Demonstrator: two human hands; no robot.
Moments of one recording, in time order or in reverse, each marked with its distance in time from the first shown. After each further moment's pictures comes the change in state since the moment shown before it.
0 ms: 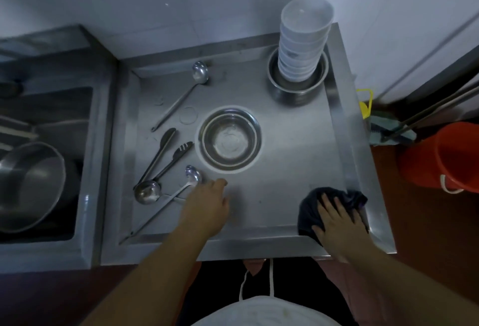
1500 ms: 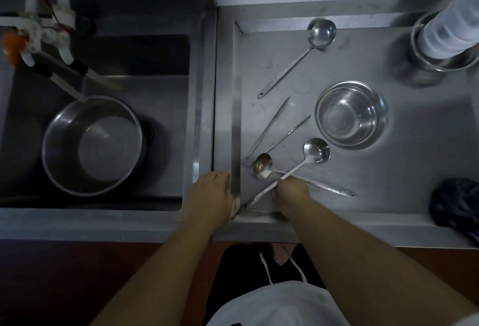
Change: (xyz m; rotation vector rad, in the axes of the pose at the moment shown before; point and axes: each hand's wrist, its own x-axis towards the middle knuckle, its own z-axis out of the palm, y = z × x) left_hand -0.041 -0.352 -0.021 -0.132 0.057 -0.041; right_hand 0.094 -0.478 -0.027 1.510 -0.029 0.665
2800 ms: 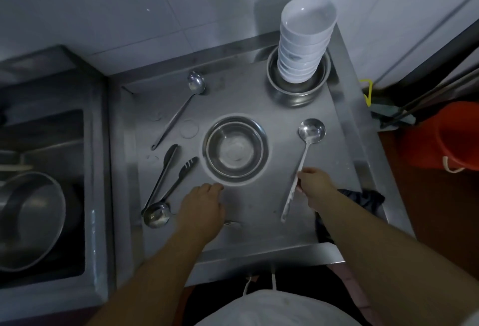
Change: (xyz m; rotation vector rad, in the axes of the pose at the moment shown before) left_hand 0.065 0.305 0.036 0.259 -0.067 0.143; right_hand 0.146 -0.091 -0.351 0.092 0.017 -0.170
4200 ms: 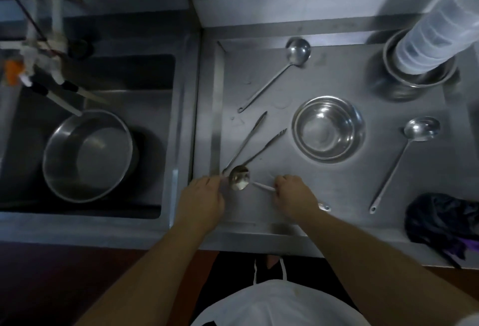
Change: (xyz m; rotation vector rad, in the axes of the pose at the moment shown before) left_hand -0.094 -0.229 0.019 -0.156 0.080 -0.182; right_hand -0.137 0.059 0.247 -1.285 -0.251 -0.778
